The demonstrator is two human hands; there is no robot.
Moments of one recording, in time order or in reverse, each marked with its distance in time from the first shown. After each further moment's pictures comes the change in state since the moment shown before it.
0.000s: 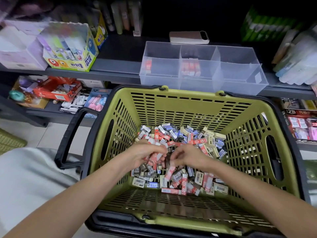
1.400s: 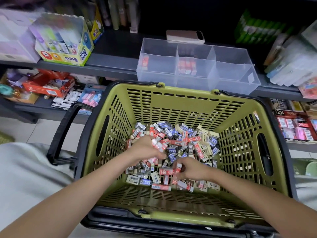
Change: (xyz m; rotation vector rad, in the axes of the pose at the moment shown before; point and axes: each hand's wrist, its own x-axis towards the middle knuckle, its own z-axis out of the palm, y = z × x) left_hand 0.005 -0.005 0.010 0.445 0.030 0.222; right_hand -0.017 0.043 0.009 -0.281 -0.111 0.060
